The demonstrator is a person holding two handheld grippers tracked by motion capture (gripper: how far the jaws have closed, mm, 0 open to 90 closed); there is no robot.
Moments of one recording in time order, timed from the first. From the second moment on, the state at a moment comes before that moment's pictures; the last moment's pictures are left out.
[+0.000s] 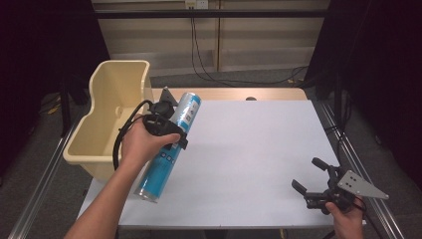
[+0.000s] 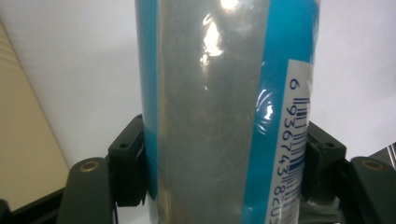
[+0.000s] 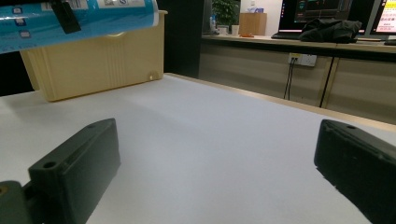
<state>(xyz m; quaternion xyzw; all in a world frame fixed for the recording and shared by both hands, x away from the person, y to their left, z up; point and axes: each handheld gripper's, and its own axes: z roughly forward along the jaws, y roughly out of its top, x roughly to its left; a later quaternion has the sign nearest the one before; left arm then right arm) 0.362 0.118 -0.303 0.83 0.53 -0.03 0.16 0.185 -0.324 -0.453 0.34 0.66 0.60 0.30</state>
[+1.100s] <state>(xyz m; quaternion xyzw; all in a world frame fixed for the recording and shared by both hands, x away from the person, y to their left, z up) 0.367 0.161 -0.259 0.81 0.56 -0.02 0.18 0.185 -0.325 -0.453 0.34 0.66 0.60 0.30</state>
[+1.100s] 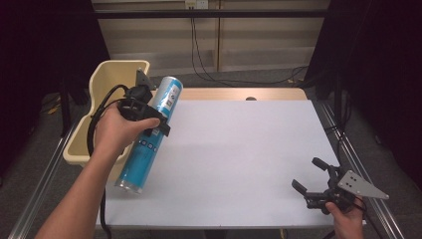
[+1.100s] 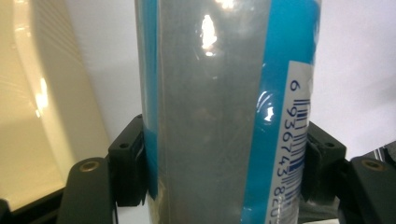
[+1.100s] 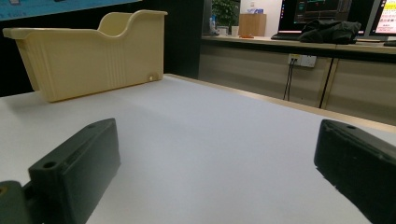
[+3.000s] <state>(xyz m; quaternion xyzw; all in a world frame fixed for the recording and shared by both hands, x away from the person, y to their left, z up) 0.376 0.247 -0.263 0.77 0.62 0.01 0.16 0.186 -0.321 -0.455 0.34 0.66 0.60 0.30</state>
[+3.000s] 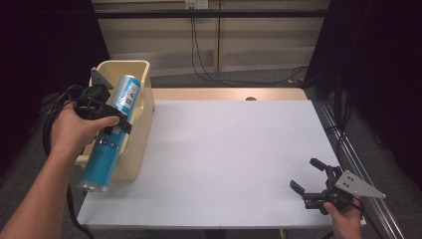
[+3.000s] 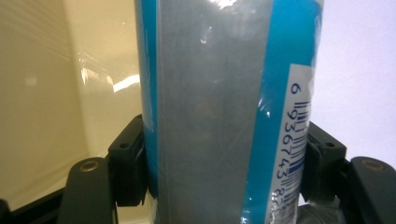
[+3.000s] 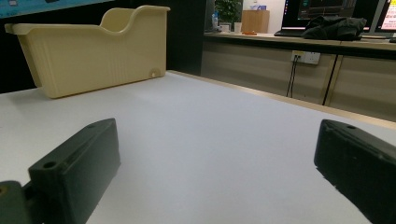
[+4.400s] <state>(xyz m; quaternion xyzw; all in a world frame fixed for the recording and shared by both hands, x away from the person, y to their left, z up) 0.392 0.260 -0.283 0.75 0.64 0.04 0.15 0.187 -0.320 -0.456 0.34 0.67 0.60 0.29</state>
